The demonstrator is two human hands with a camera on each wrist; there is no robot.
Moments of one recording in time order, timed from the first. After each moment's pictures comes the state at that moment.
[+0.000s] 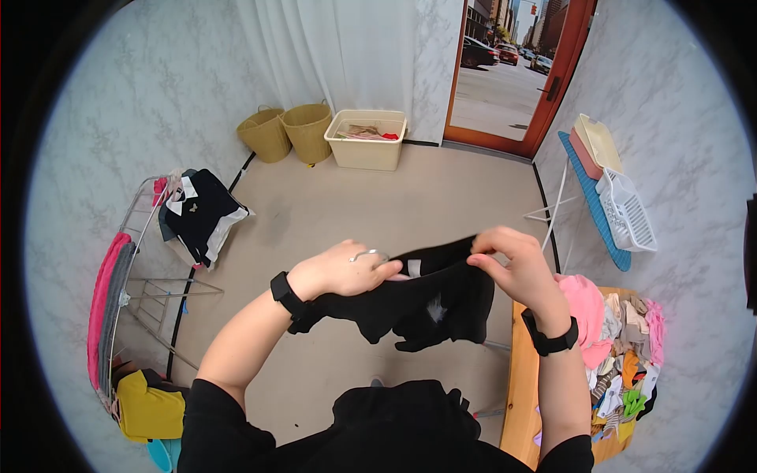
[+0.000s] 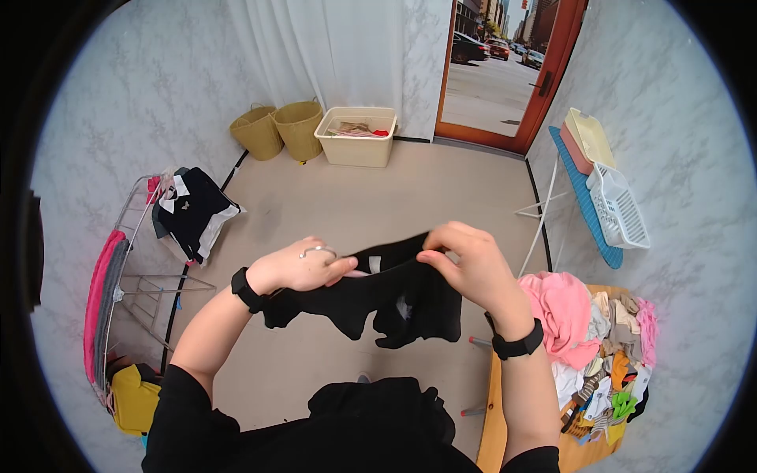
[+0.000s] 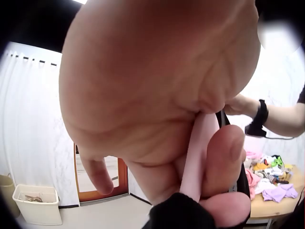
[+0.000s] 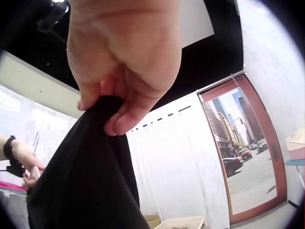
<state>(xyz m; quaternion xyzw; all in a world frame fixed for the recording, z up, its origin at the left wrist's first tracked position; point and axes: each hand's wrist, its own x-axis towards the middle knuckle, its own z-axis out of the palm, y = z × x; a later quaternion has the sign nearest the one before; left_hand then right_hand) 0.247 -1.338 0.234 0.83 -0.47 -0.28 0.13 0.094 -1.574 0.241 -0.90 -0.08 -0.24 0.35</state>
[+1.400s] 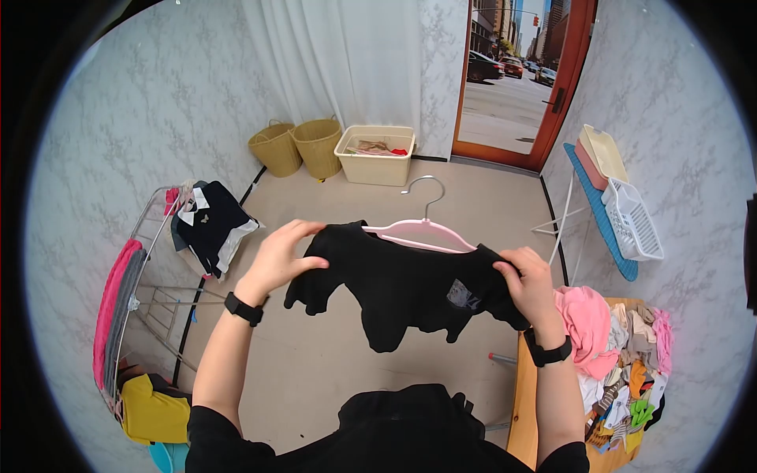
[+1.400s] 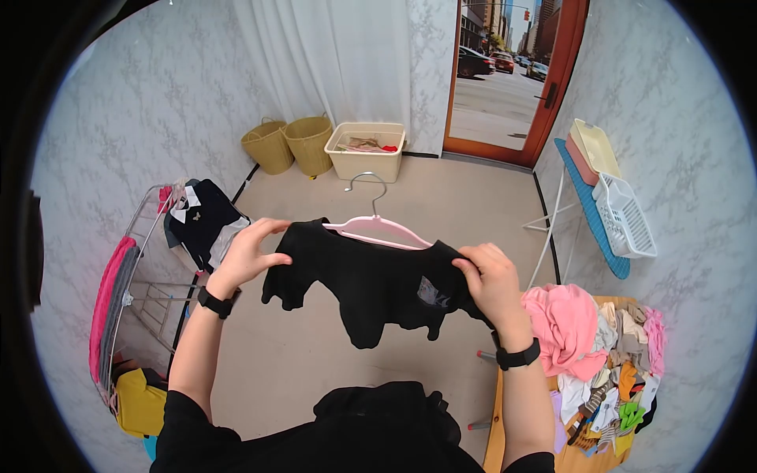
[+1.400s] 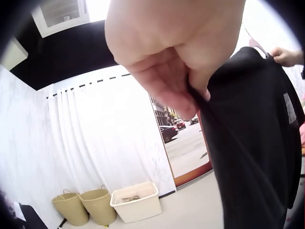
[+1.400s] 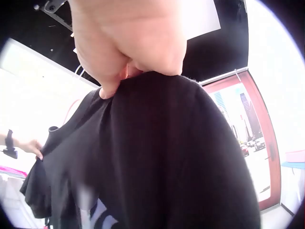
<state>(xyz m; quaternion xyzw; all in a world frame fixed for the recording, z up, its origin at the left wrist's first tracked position) 0.298 -1.247 0.222 0.84 -0.47 0.08 0.27 0.083 -1.598 0.193 -0.89 -0.01 -0.36 0.27</state>
